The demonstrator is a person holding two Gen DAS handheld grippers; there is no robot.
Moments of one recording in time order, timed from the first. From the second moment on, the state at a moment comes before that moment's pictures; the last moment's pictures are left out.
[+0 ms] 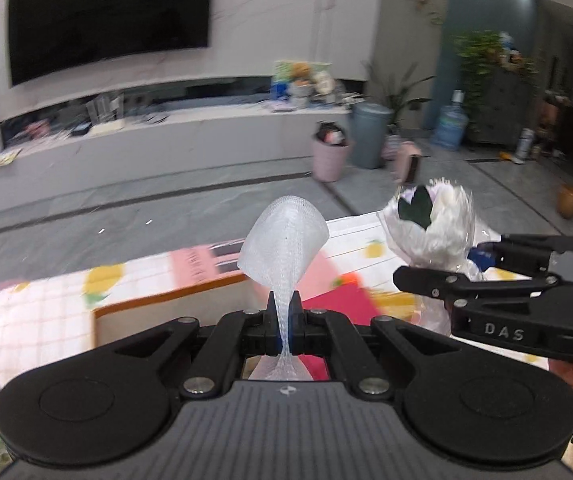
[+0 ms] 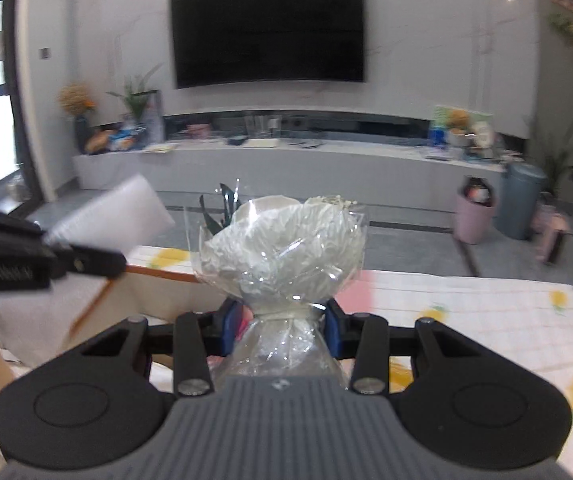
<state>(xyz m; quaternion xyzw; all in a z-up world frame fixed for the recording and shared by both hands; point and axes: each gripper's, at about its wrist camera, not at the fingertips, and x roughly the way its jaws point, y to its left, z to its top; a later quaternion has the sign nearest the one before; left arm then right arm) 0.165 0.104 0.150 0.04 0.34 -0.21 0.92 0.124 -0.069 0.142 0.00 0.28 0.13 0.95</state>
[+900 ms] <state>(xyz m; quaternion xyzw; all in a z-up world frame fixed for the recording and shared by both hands) 0.273 0.182 0.002 -0.01 0.46 0.02 0.89 0.247 0.033 0.026 0.01 0.33 0.24 0.91</state>
